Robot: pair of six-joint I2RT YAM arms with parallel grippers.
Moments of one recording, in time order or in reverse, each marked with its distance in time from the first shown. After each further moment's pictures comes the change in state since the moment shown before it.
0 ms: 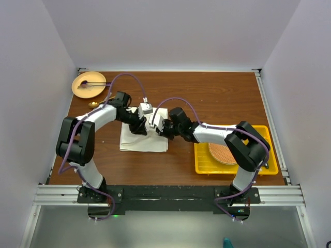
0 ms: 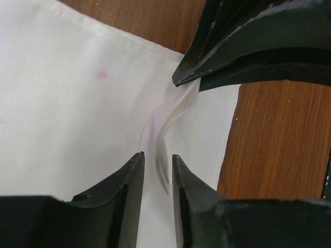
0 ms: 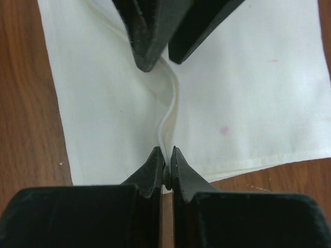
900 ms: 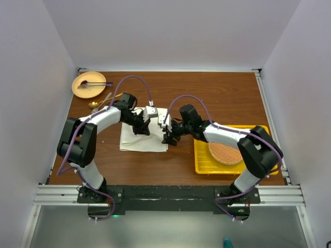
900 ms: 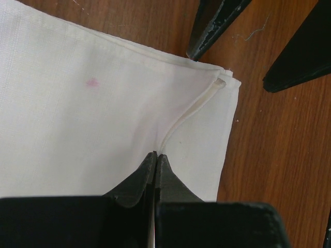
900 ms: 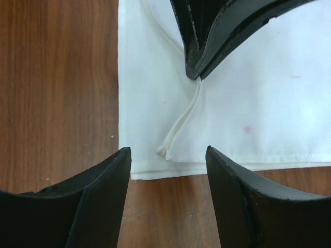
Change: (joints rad) left arm -0.055 -0.027 -0.028 0.040 -0.060 0.000; right arm -0.097 -0.134 -0.061 -0.068 -0.302 -0.027
